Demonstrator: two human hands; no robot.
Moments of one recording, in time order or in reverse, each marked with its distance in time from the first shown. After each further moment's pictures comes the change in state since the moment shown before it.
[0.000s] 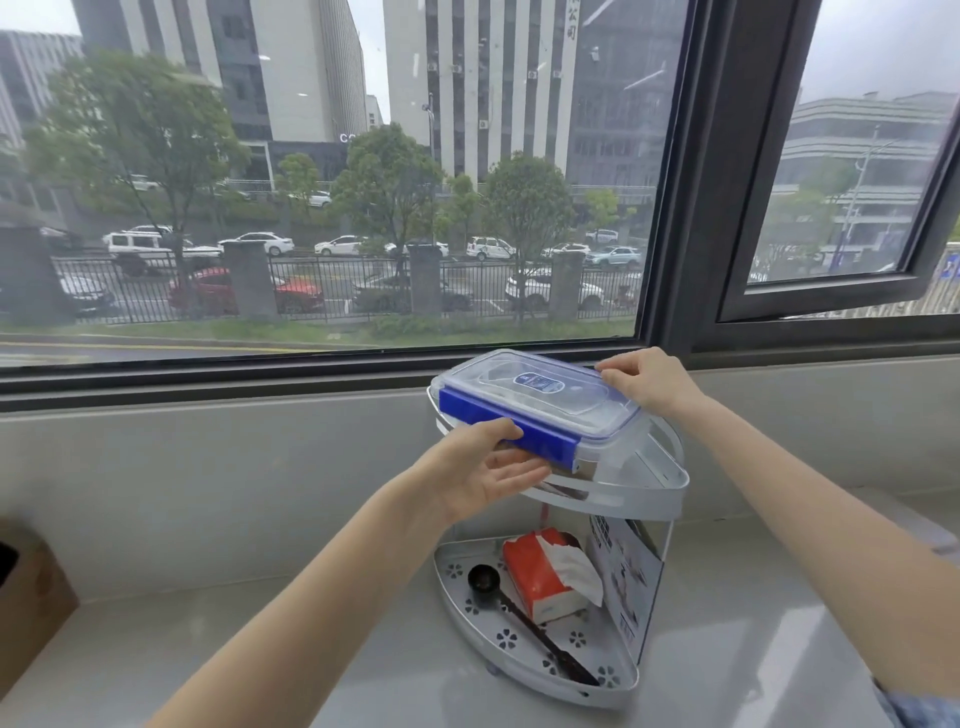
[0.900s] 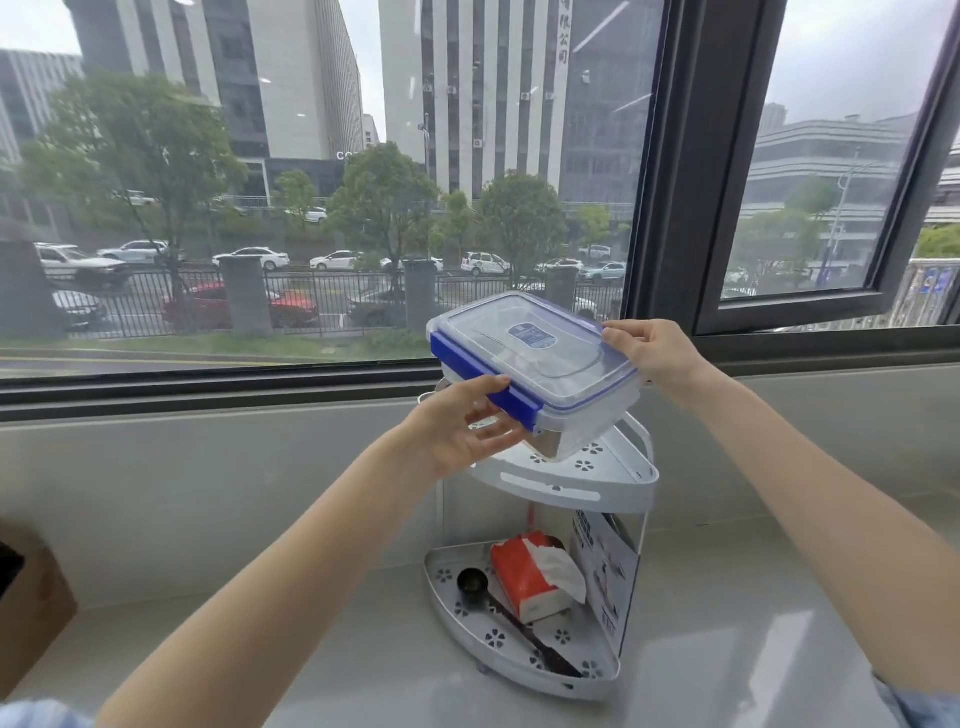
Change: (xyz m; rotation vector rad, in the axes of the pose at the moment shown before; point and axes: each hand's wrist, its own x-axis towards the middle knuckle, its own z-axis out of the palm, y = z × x) left_hand -0.016 0.029 0.013 -0.038 0.015 0.109; right_hand -0.021 -0.027 -0.041 0.412 0.081 -0.015
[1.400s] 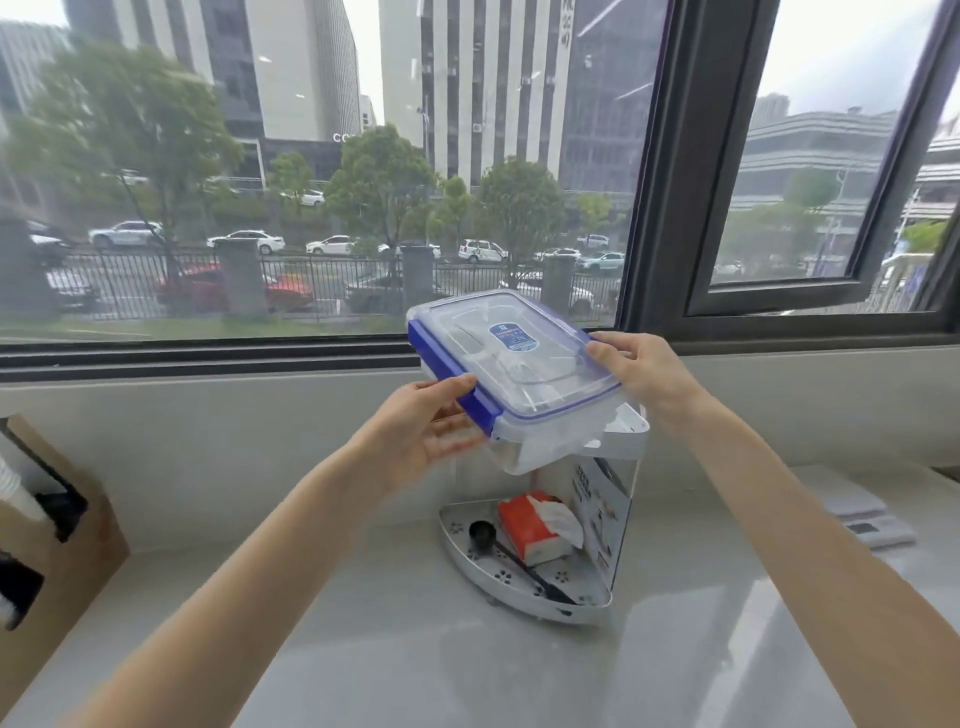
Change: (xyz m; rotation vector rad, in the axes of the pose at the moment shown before) left_hand -0.087 -0.013 -0.040 0.148 0.017 0.141; right_hand -0.103 -0.029 0.020 0.055 -0.074 -0.050
